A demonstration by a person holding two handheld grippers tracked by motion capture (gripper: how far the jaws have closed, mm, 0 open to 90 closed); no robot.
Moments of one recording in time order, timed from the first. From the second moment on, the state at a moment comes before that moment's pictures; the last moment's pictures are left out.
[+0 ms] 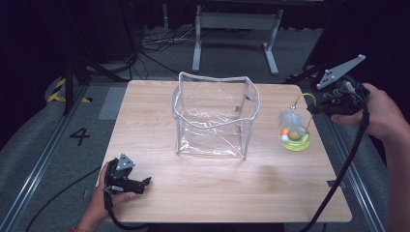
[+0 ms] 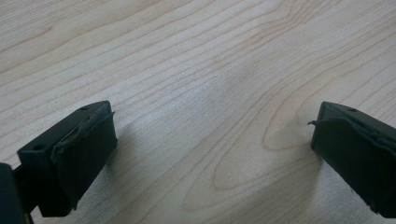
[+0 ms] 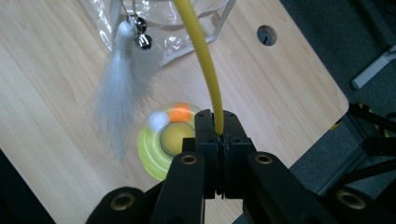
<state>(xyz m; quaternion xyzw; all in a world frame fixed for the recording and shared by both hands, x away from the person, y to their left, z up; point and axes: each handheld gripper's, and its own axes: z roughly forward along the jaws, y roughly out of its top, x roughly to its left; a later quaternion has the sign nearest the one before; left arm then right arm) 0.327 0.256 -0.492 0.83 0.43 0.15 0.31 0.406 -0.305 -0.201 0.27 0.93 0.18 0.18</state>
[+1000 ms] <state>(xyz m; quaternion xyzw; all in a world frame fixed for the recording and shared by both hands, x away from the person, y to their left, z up) 0.326 0.256 -0.492 0.83 0.43 0.15 0.31 0.440 -0.254 -0.109 0.25 0.92 0.19 0.23</state>
